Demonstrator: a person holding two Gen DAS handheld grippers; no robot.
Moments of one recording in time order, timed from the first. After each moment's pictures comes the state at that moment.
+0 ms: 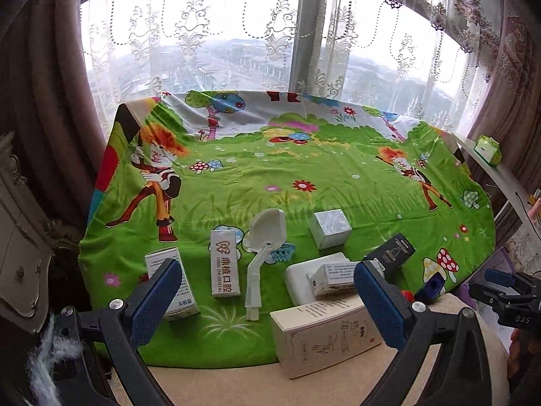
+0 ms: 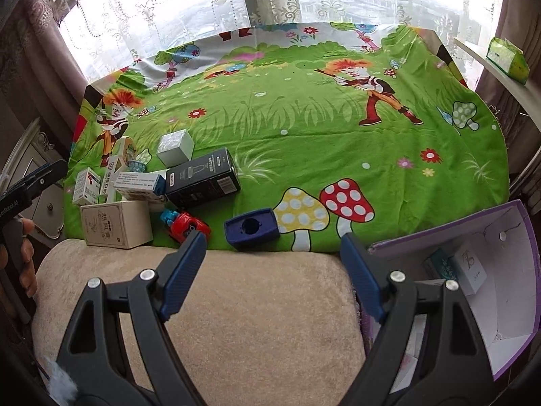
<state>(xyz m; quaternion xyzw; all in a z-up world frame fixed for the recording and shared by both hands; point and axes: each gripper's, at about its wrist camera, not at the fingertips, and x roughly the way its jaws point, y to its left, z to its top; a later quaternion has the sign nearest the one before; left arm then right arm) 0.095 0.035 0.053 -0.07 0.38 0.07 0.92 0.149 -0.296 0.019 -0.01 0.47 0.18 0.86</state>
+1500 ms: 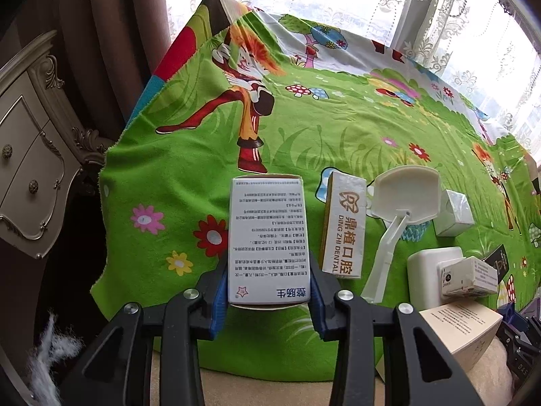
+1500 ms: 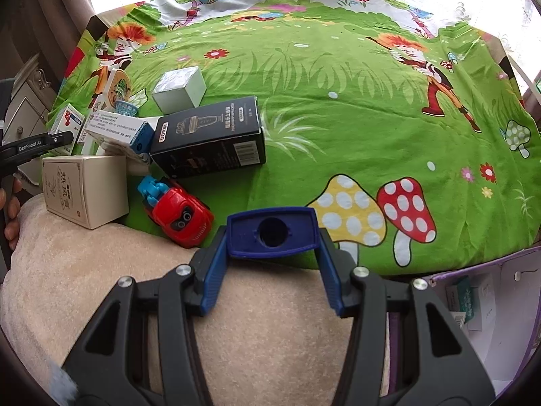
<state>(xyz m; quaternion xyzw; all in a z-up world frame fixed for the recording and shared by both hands) 0.114 0.112 -0.029 -0.15 0.47 0.19 0.85 0.177 -0.245 -0.038 -0.10 0.51 0.23 0.82</state>
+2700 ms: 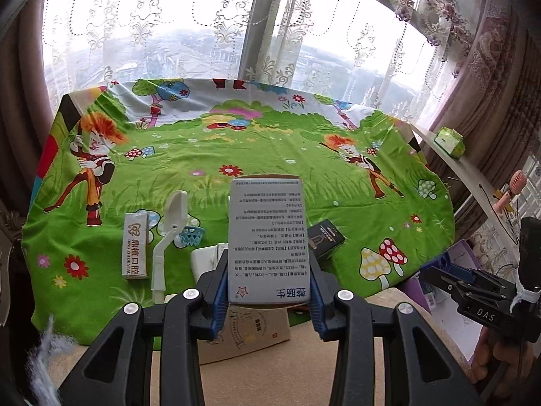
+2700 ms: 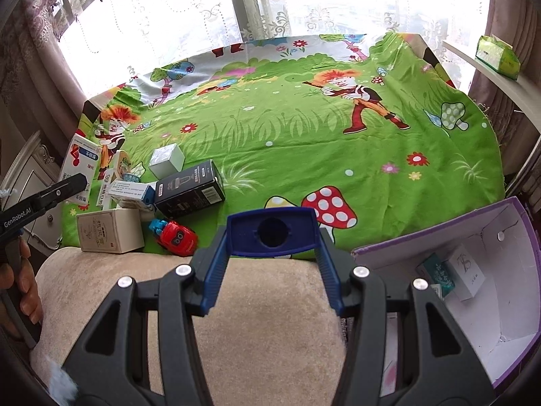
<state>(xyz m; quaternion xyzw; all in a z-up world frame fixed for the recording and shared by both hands) 0.102 -0.045 0.048 -0.10 0.39 -0.03 0.91 0.145 -0.327 0.020 0.02 0.44 0.18 0.88</state>
